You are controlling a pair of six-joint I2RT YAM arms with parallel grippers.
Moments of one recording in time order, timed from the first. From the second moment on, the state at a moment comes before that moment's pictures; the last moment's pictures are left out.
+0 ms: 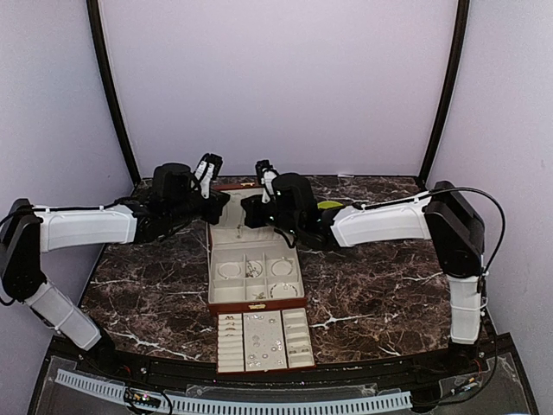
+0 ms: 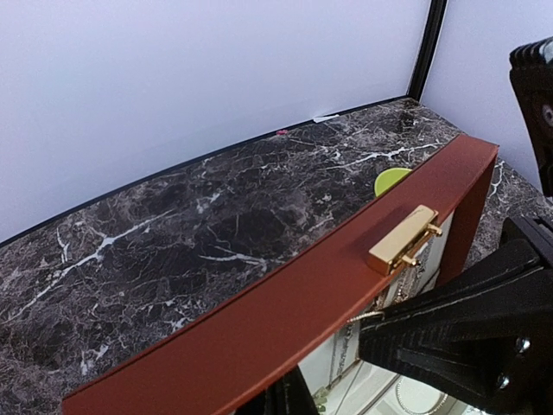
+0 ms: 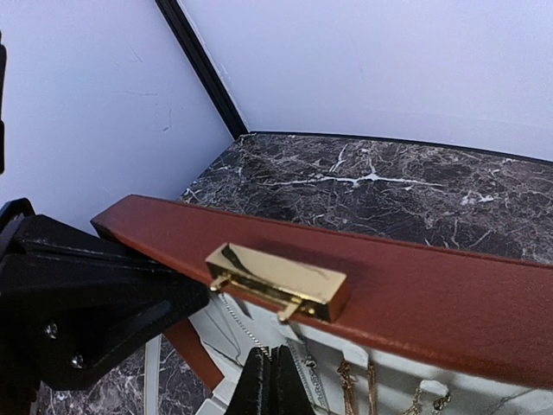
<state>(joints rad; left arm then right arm) -0.60 1.49 0.94 0.18 -0.04 -0.07 0.97 2.05 1.44 0.35 0.15 0.45</state>
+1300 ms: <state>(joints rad) -0.60 1.53 0.96 0.11 -0.03 -0.13 0.95 2.09 1.52 0.21 0.16 0.54</state>
